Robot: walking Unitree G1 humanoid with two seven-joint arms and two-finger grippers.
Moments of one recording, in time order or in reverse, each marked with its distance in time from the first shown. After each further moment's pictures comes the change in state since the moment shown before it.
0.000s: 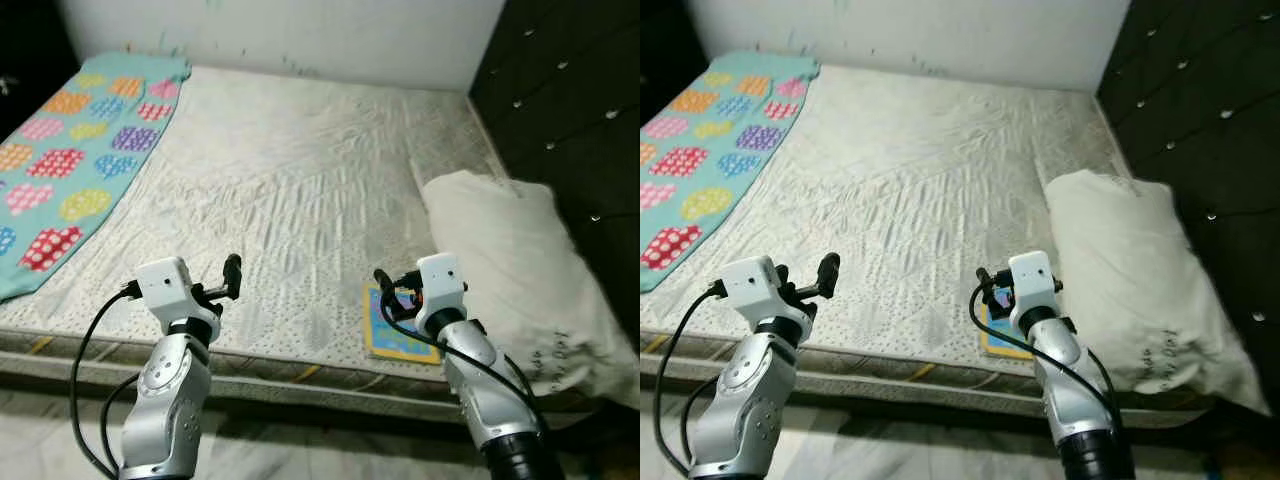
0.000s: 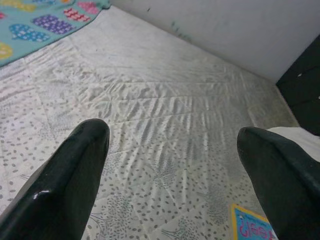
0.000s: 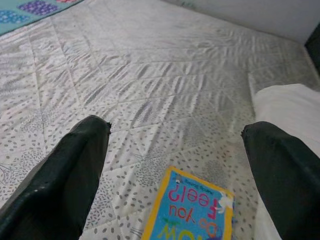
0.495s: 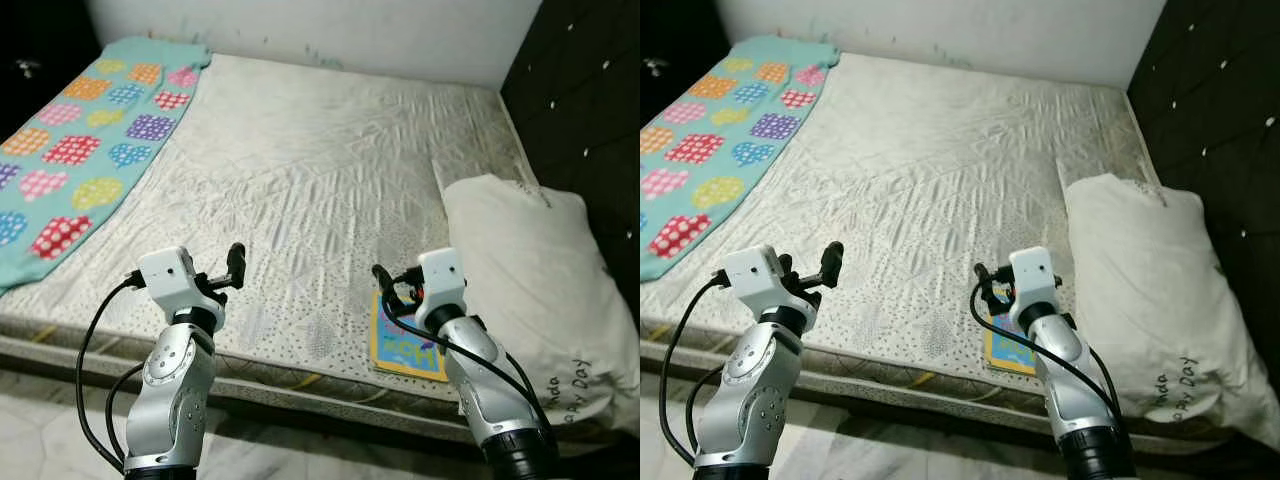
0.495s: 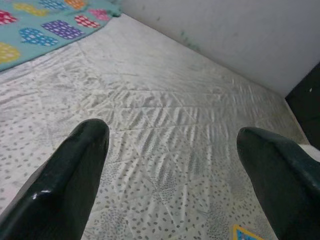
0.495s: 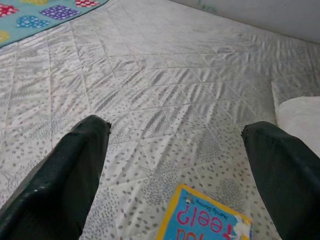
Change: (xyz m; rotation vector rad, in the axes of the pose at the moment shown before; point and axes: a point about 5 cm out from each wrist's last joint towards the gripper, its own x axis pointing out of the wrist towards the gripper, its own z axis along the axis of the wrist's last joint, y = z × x) left arm 0.005 -0.006 0.007 -0.015 -0.022 -0.013; right arm 0.000 0.000 0.002 0.032 -0.017 0.021
